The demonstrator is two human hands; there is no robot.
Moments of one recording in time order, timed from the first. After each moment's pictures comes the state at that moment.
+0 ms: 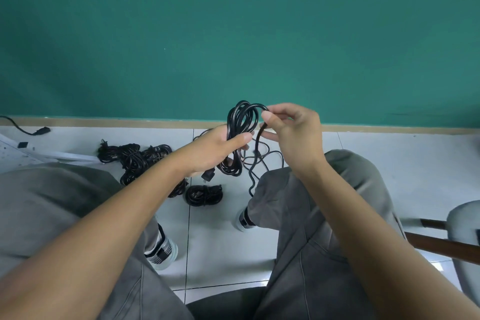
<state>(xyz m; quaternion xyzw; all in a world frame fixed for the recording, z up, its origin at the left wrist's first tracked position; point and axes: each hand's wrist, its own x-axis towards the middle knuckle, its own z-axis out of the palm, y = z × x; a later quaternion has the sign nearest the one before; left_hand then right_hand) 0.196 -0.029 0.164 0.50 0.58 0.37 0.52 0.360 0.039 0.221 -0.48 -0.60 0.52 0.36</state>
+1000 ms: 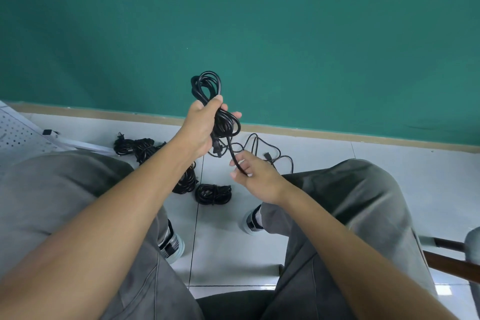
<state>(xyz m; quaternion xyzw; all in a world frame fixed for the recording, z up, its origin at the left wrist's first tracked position) 0.167 -0.013 0.176 0.09 0.55 0.67 0.49 0.336 0.006 0.139 -0.41 -0.76 0.50 -0.05</state>
